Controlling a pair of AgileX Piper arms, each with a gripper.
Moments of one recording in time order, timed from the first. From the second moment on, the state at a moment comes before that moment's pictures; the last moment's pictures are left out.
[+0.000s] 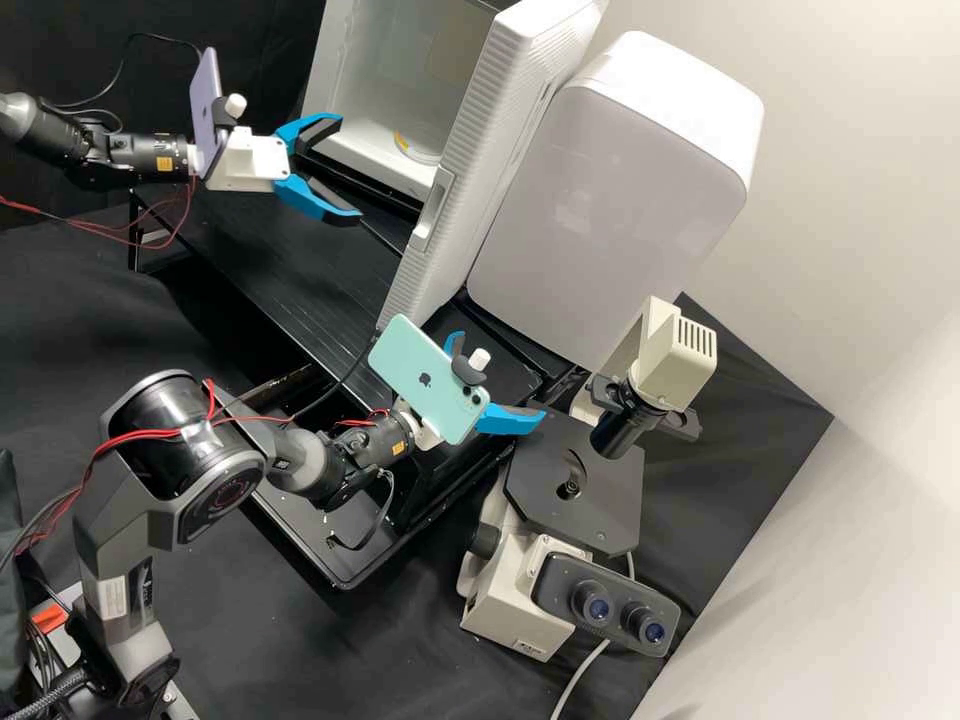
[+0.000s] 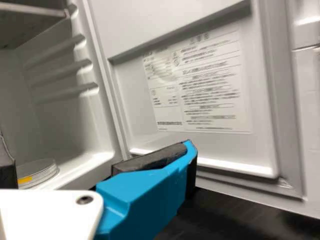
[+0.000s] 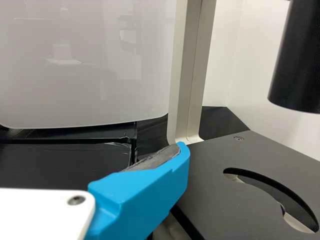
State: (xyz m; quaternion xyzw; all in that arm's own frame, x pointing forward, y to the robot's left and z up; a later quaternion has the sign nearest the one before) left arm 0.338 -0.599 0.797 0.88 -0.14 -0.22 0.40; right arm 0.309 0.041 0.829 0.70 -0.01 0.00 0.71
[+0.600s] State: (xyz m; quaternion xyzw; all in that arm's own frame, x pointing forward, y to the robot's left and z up) left arm 0.417 -0.608 0.792 0.88 -0.06 -0.17 0.44; right arm 0.309 0.041 0.829 0.70 -0.01 0.00 0.71
